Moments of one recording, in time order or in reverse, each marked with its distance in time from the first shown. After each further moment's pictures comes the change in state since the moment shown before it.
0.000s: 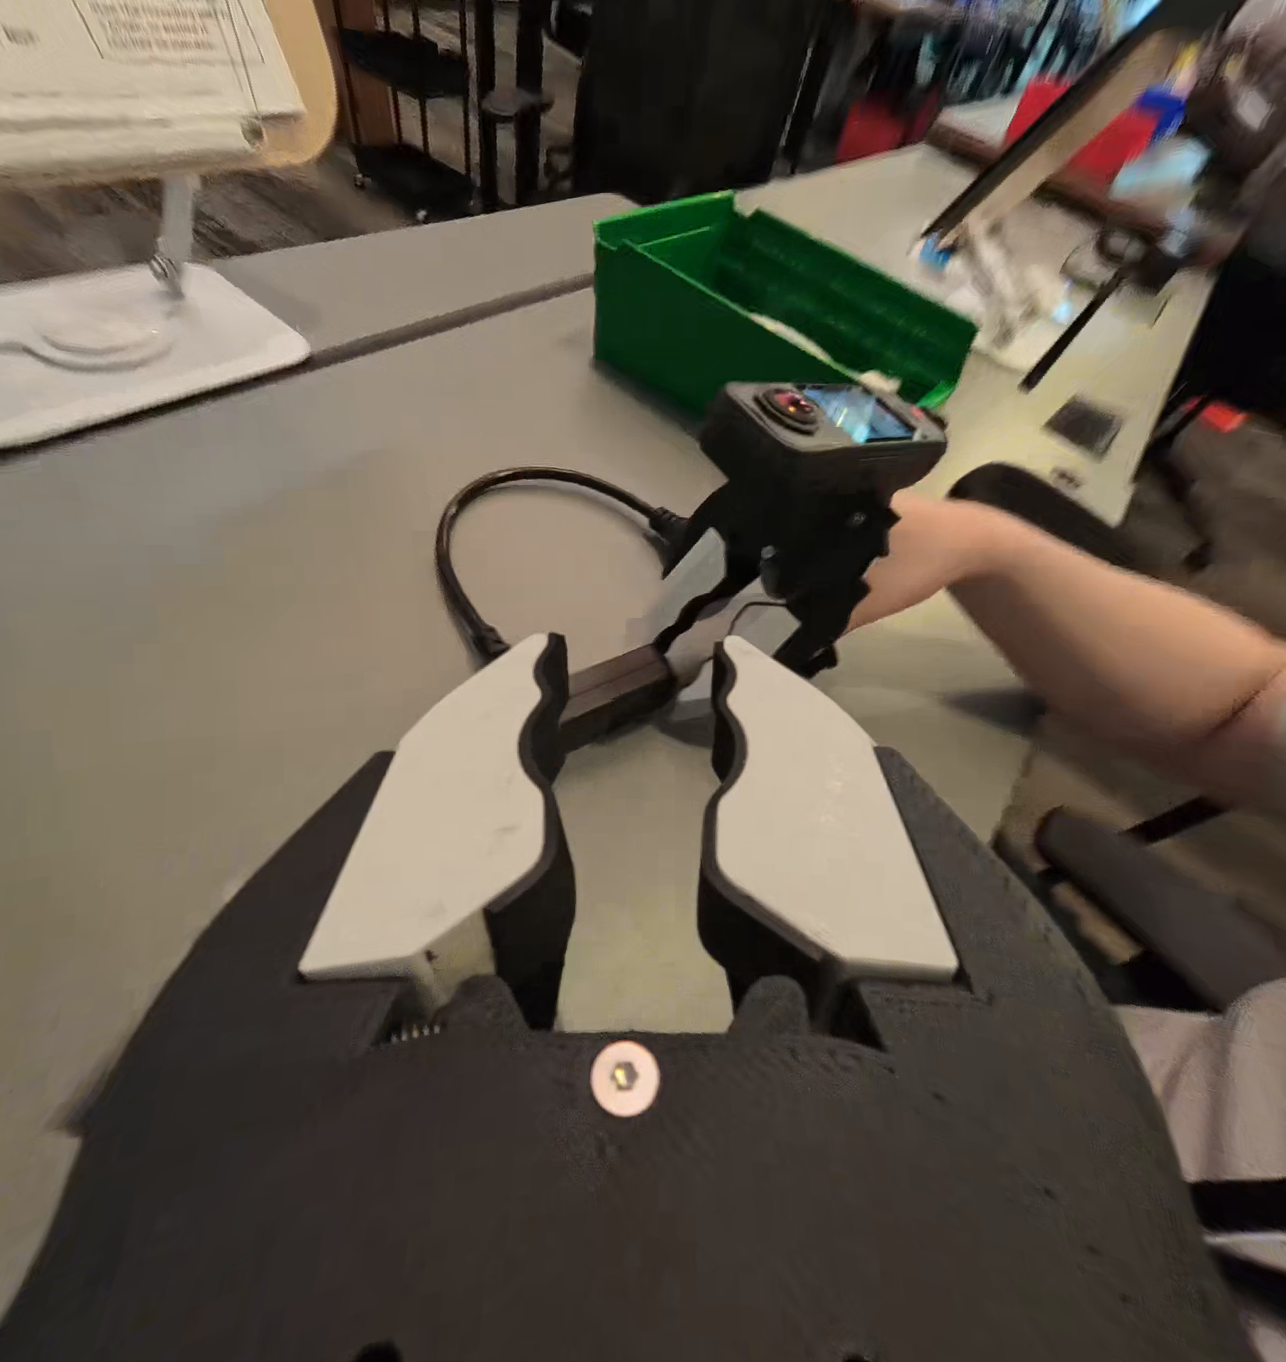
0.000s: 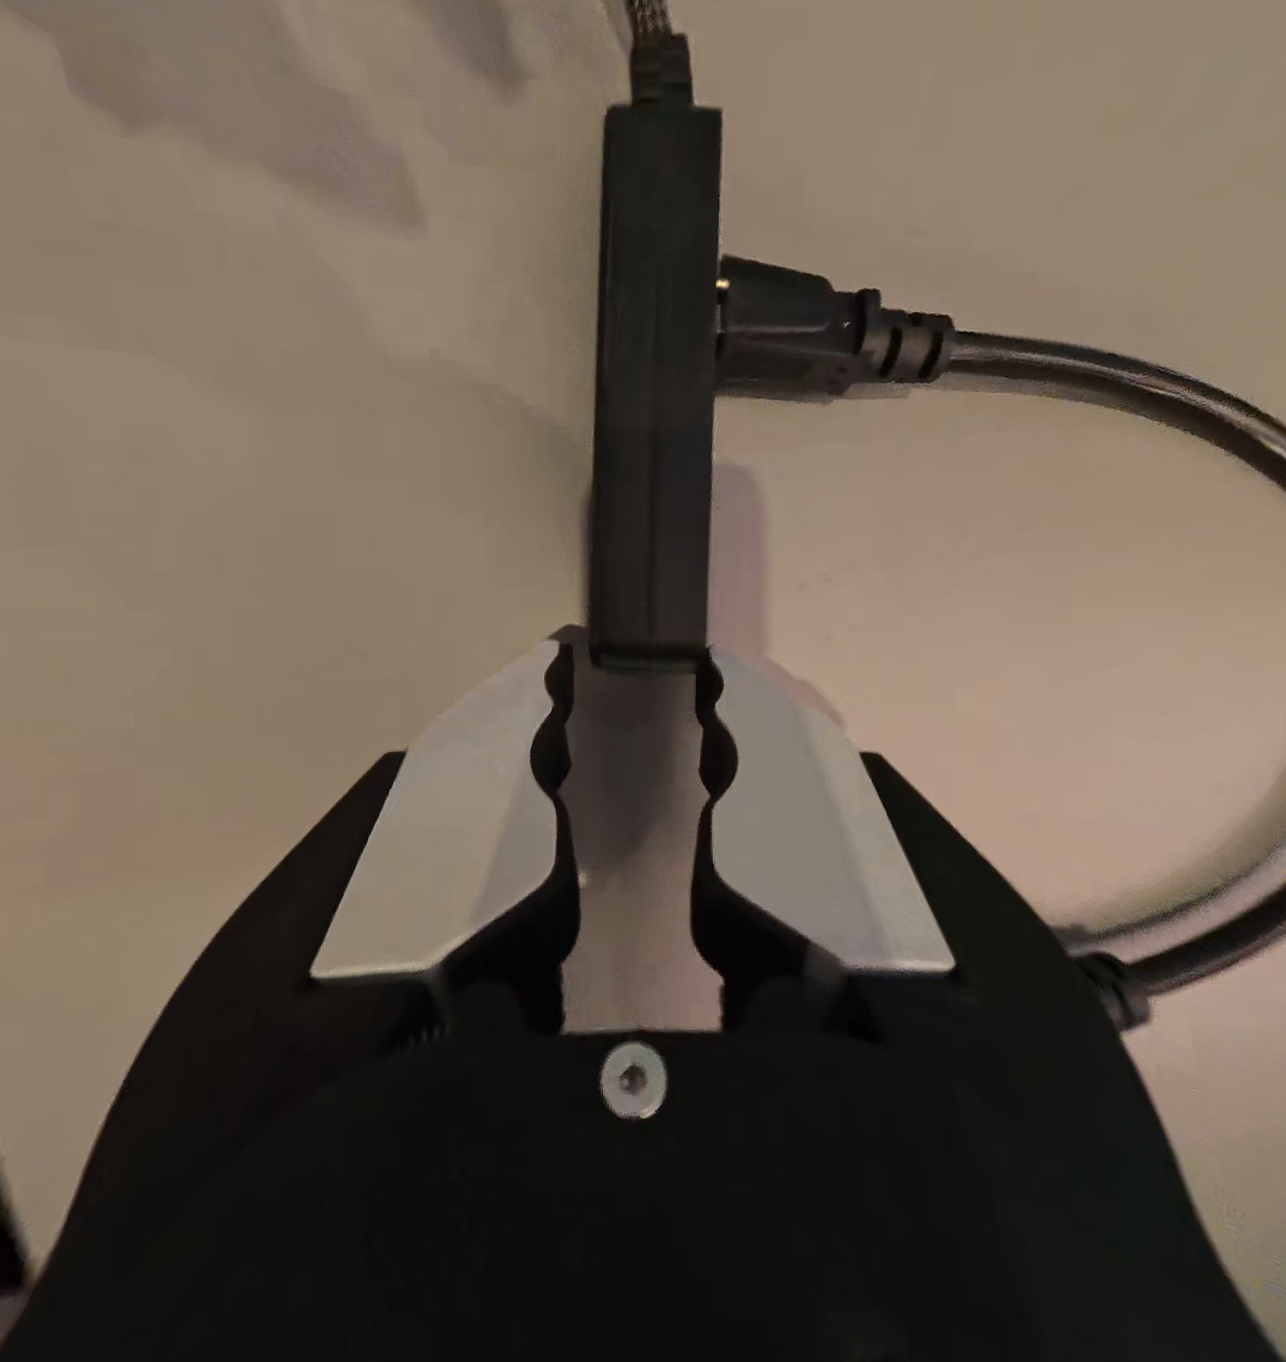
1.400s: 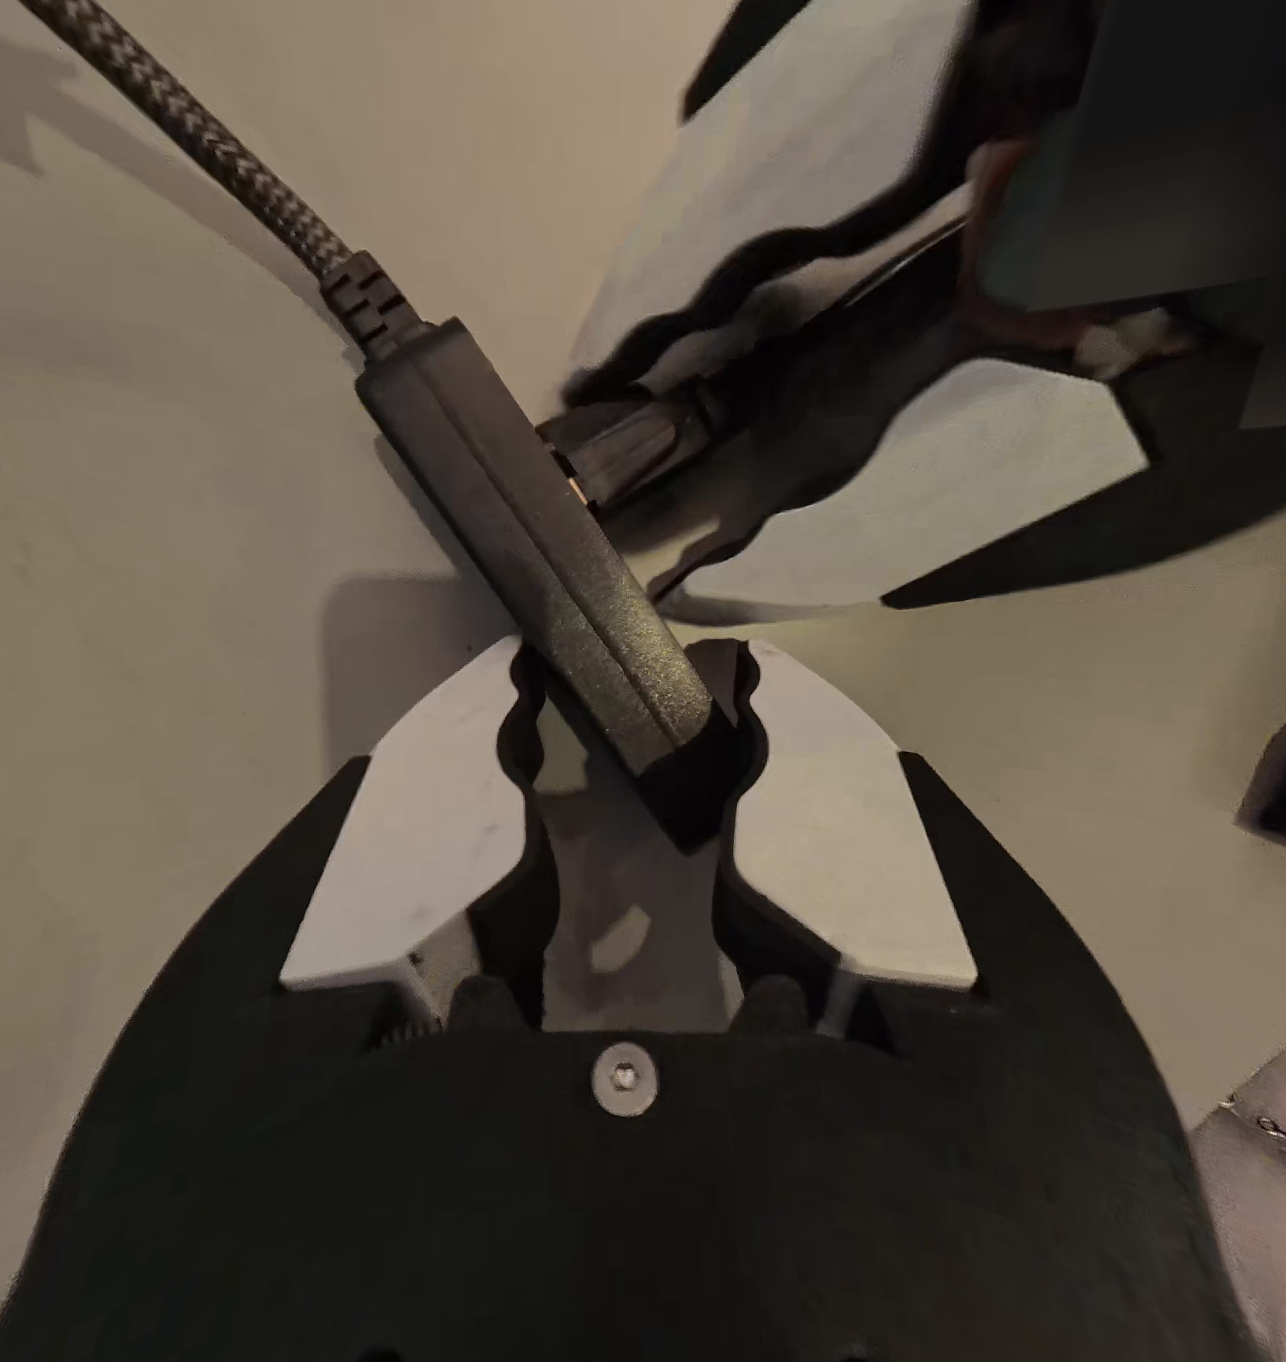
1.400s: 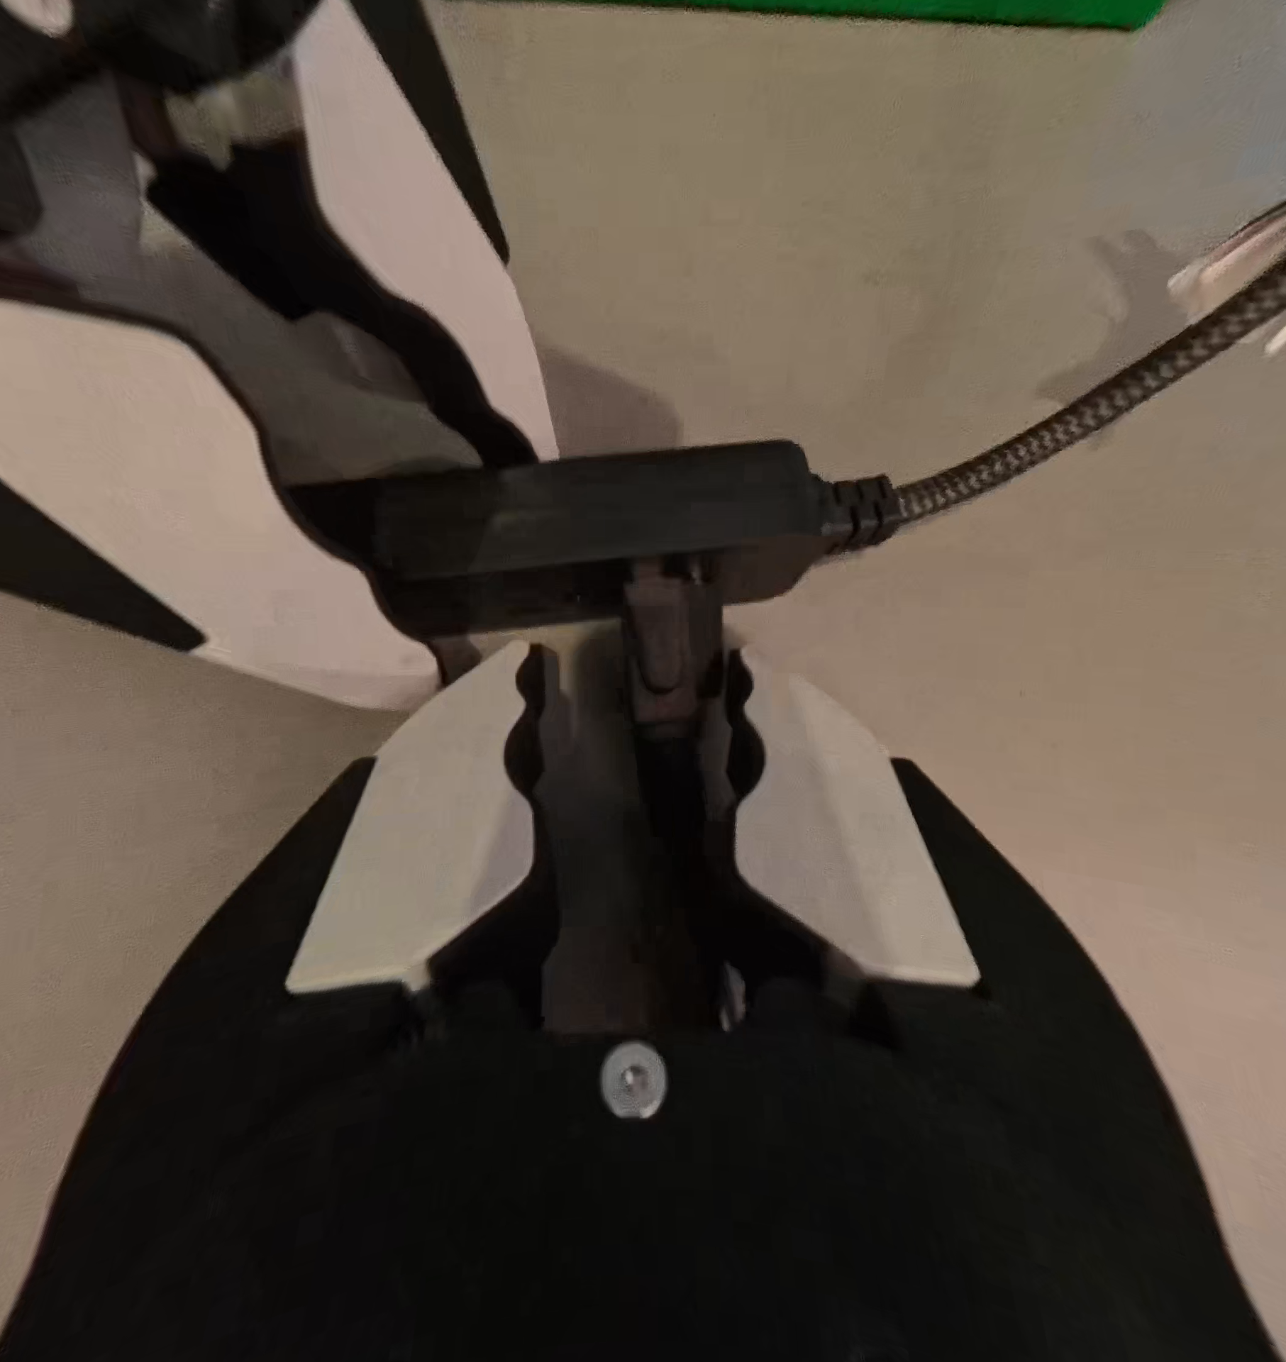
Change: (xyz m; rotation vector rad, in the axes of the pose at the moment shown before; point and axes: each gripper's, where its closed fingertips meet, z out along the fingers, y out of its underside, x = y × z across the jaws) left arm -0.071 0.128 0.085 -0.657 -0.217 -0.016; right arm 0.031 -0.072 0.053 0.258 -0.003 -0.055
